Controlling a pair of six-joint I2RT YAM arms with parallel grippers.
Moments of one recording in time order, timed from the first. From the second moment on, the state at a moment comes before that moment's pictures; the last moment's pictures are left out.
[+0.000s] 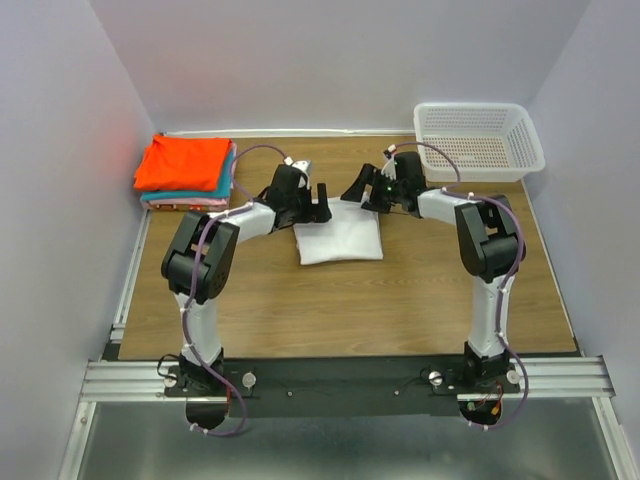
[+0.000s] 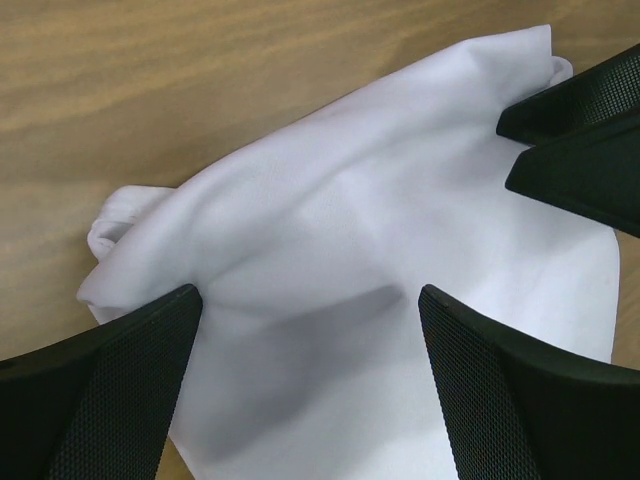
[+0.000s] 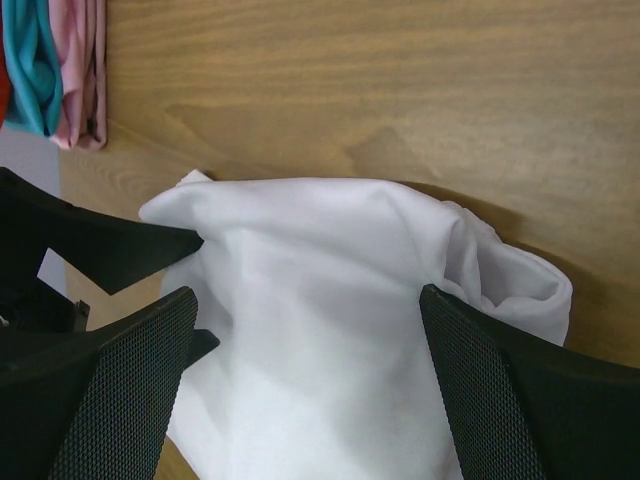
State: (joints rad) left arm -0.42 2.00 1.26 0.02 0.18 -0.38; right arm 0.31 2.15 1.39 0.12 -0.48 0.62
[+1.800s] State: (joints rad) left arm -0.71 1.91 1.18 -0.18 -0.32 -0.59; right arm 0.32 0.95 0.64 -0.20 -0.11 0.55
